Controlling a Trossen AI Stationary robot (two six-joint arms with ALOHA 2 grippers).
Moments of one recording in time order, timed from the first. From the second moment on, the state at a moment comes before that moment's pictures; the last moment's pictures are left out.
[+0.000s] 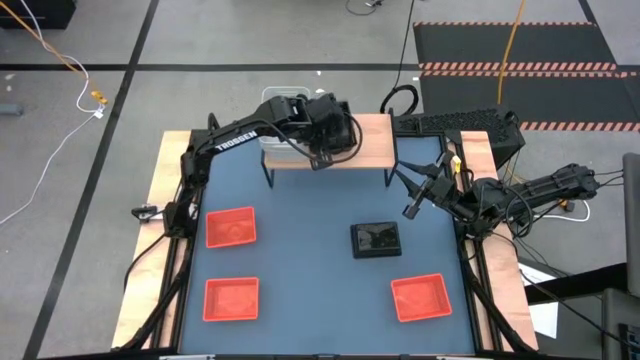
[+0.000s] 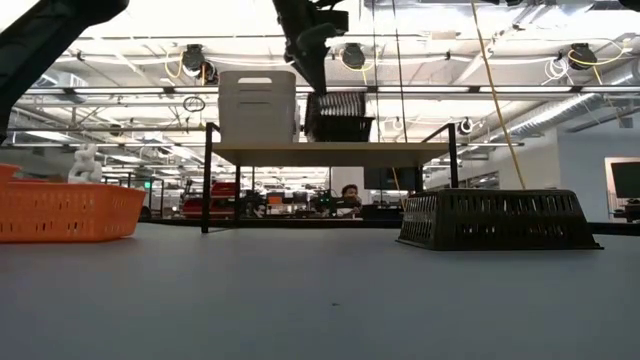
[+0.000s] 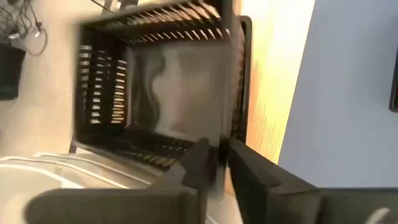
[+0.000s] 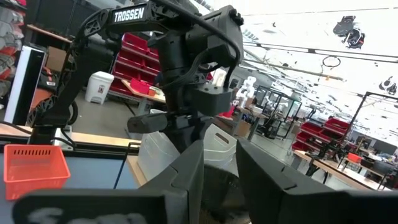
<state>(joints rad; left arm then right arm) 0.32 2.09 2.34 -1.29 -0.23 0.21 0.25 0.72 0.50 0.48 0.76 -0.54</state>
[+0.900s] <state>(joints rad) -0.01 2.09 2.24 -1.18 0.04 0.44 0.25 0.72 0.51 0.44 0.73 -0.50</state>
